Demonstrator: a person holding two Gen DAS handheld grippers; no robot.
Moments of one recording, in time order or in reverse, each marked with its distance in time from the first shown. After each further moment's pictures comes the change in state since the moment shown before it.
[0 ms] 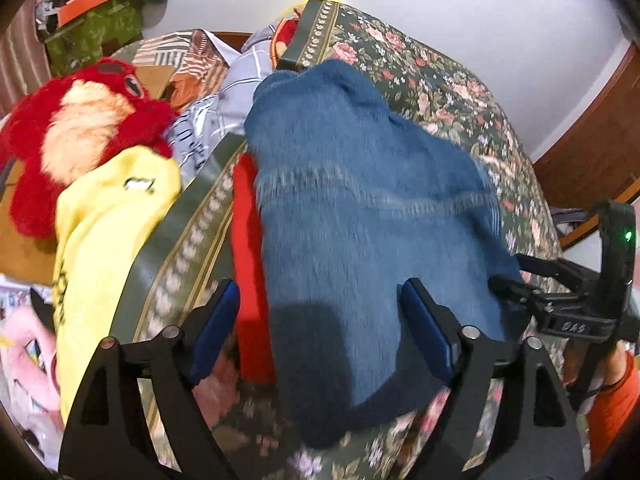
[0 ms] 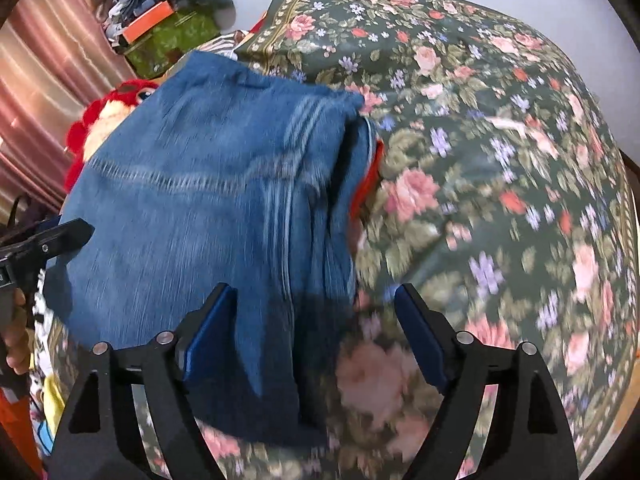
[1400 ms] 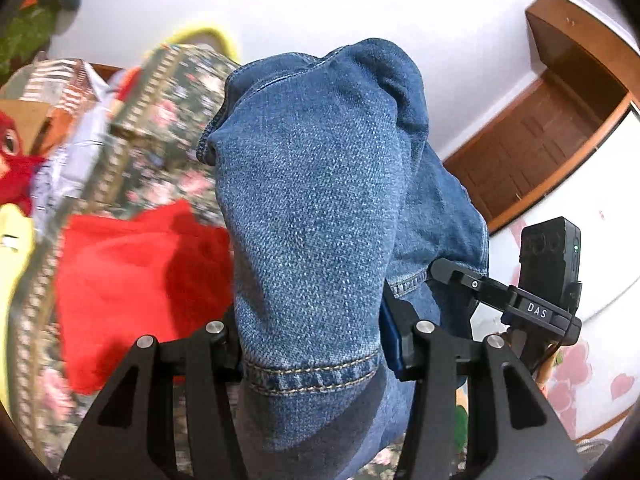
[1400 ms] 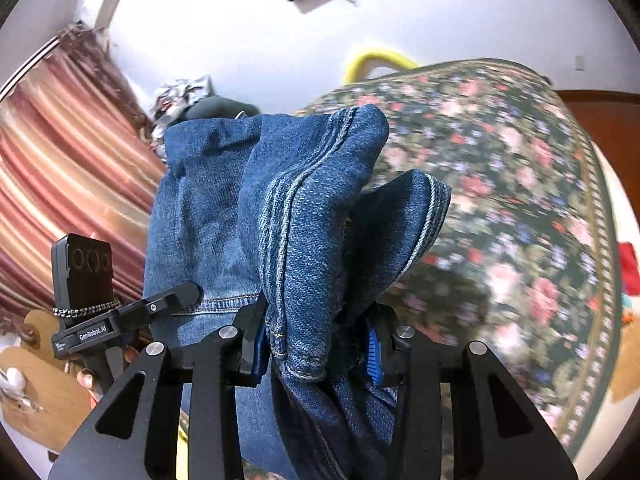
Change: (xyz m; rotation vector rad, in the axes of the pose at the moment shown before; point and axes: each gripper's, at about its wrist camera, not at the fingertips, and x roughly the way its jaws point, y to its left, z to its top) left arm -0.085 -0.120 0.071 -0.014 -0.083 -0.456; right arm -0.159 -0.052 0.029 0.209 -0.292 0.312
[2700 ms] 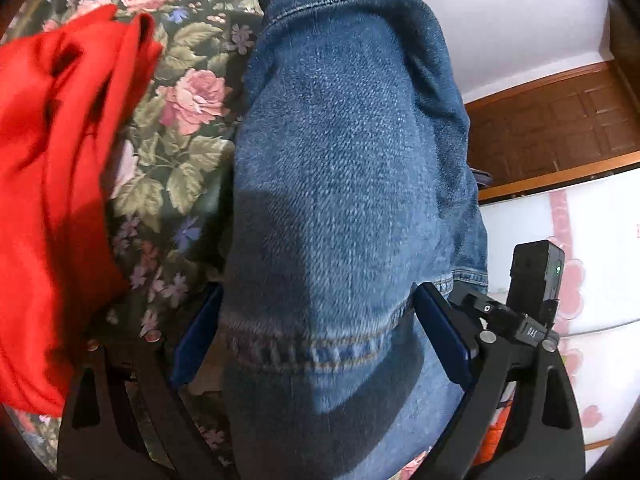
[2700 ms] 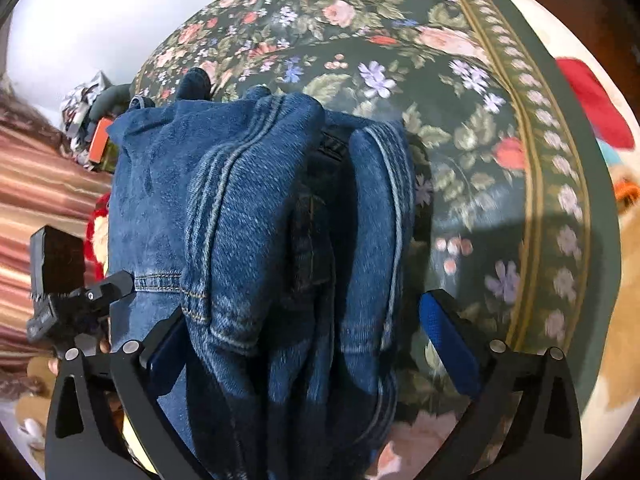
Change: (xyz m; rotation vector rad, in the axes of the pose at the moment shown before) left arm 0.244 0.022 -0.080 -0.183 0.382 -0.001; right arm 0.013 -0.227 -0.090 0.275 0.211 -0.137
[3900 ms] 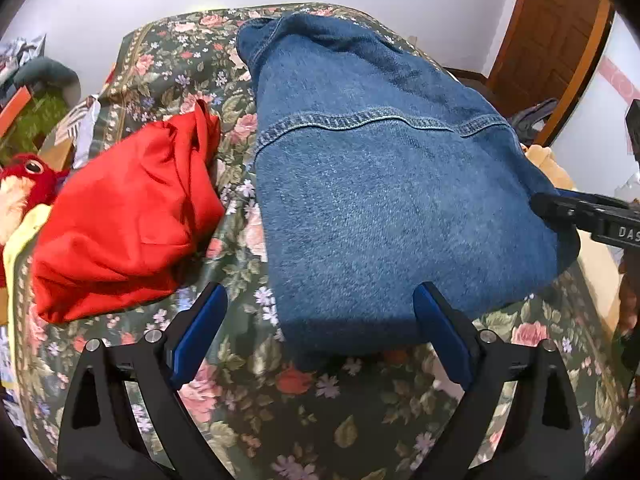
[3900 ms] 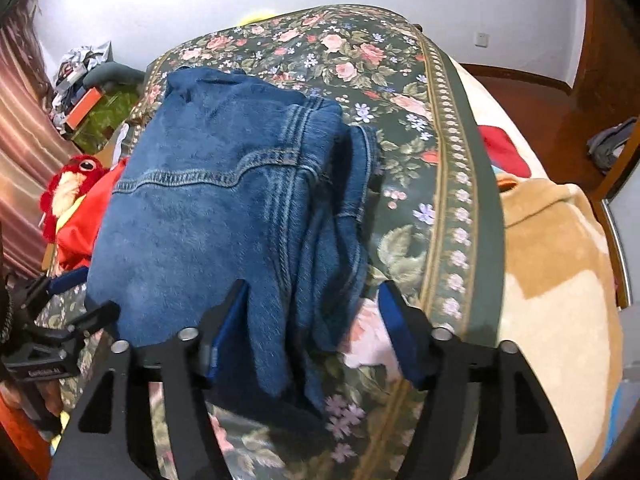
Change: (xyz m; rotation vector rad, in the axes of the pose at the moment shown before) left arm -0.040 -0.070 -0.156 0.443 -0.244 0.552; right arm -0.065 0.041 -0.085 -0.191 -0.196 -0.292
